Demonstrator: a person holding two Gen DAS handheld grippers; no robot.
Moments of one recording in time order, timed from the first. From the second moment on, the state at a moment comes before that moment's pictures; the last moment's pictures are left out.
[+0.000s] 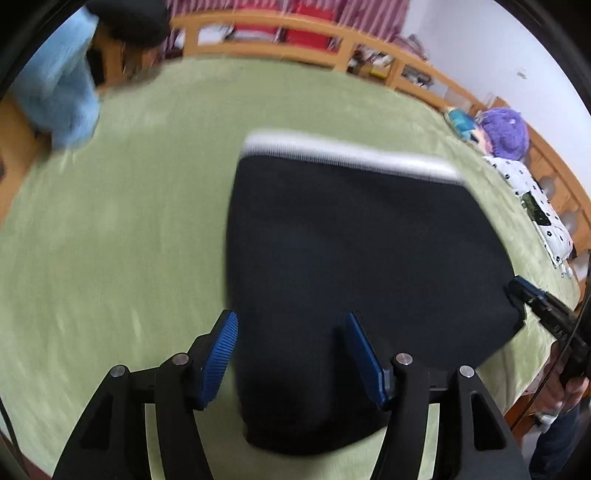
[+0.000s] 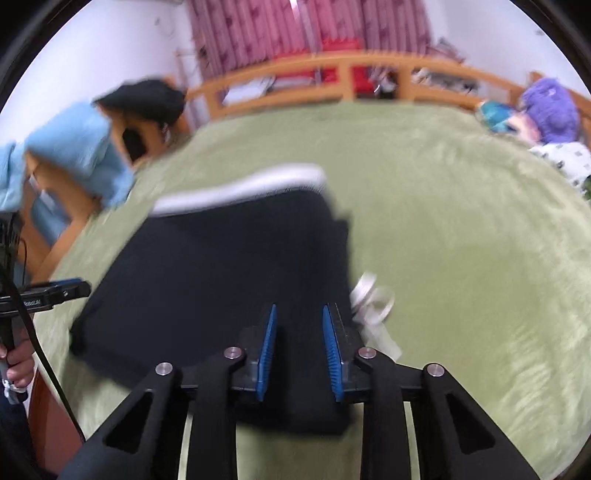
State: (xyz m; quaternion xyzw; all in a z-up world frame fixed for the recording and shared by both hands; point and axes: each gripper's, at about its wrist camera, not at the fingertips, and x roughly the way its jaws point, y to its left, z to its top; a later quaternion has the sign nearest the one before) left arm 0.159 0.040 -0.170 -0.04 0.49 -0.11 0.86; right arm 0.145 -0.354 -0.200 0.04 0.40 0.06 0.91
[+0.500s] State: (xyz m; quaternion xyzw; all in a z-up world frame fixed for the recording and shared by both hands) left arm 0.228 0.027 -0.131 -0.01 0.44 -0.11 0.89; right arm 0.192 -0.354 -0.160 0.00 0.35 0.08 0.93
